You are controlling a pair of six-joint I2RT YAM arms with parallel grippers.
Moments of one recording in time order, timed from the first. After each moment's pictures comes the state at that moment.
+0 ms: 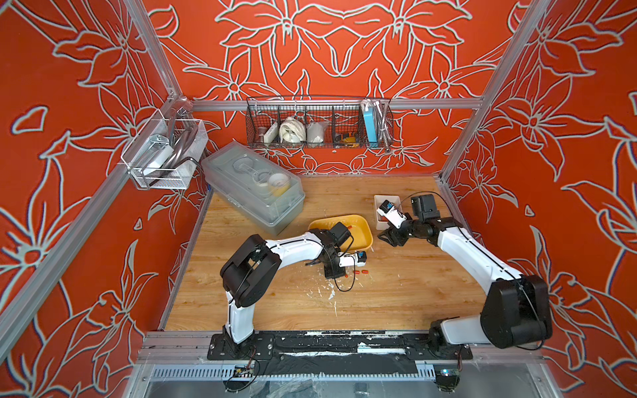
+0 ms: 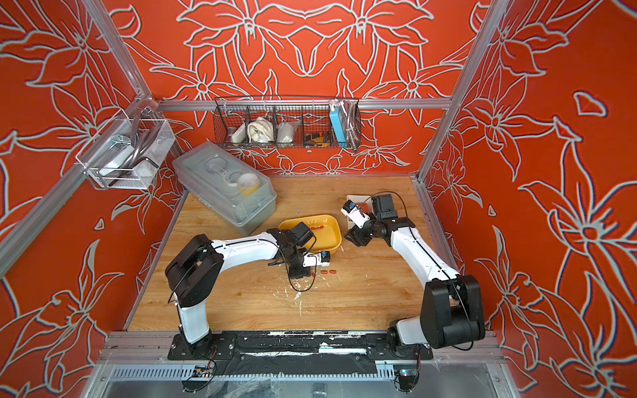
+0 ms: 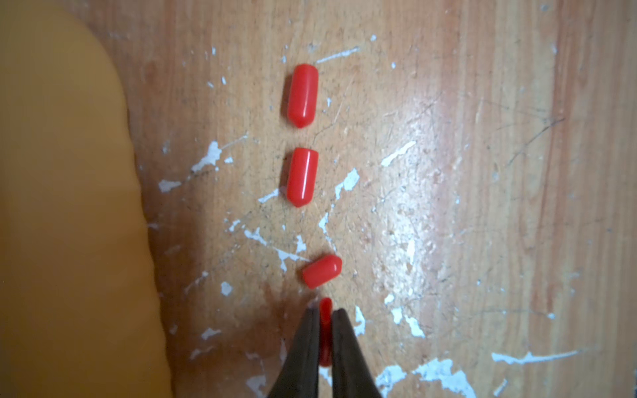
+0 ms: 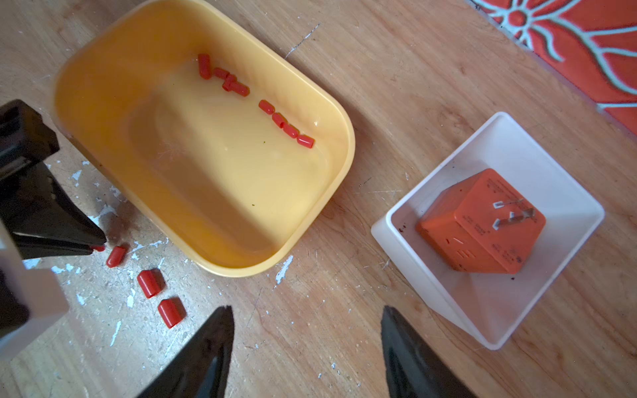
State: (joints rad) left arm -0.76 1.89 1.24 -0.63 0.31 0.62; right arm 0.20 1.40 1.00 -0.54 -0.39 -0.57
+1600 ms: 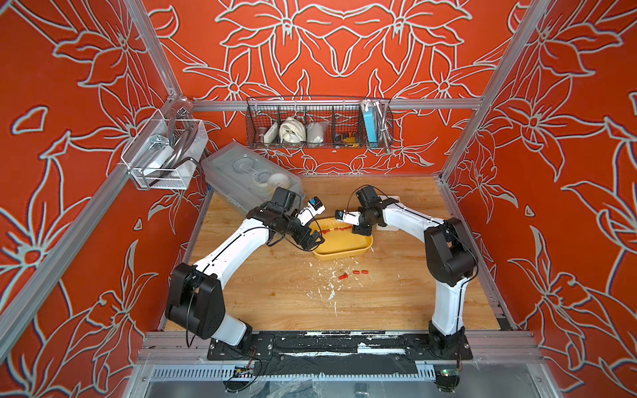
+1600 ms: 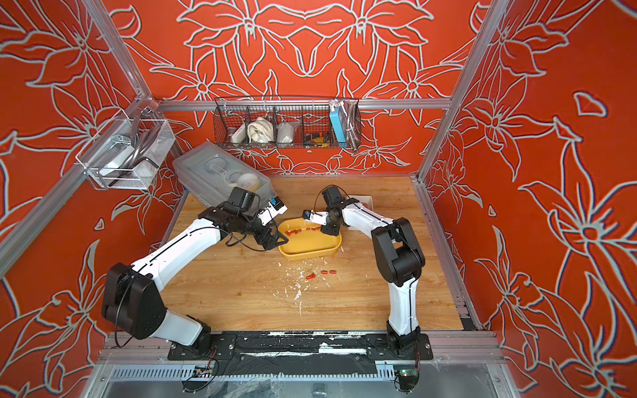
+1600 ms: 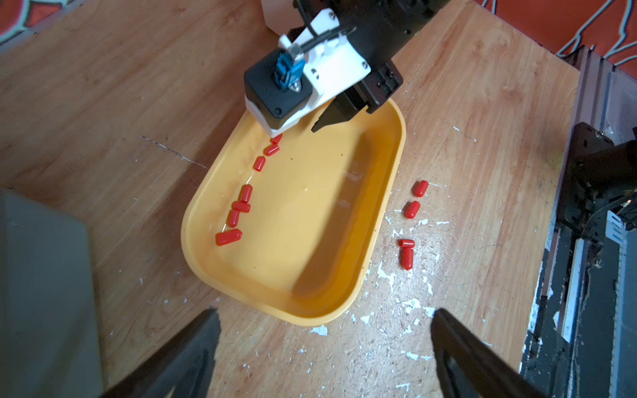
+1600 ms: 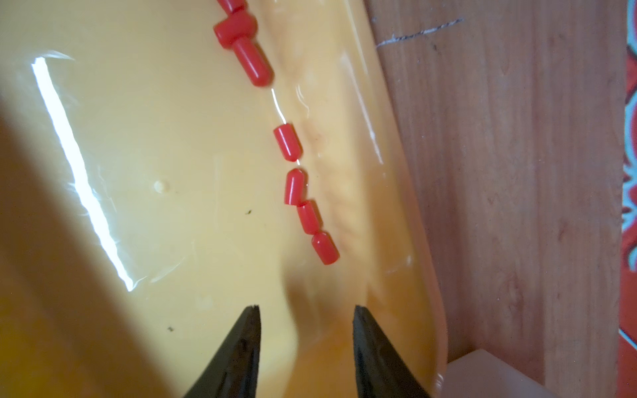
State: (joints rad) left arm -0.35 1.49 1.20 -0.64 0.52 0.37; right arm 0.48 2.00 1.46 -0.57 -0.09 -0.96
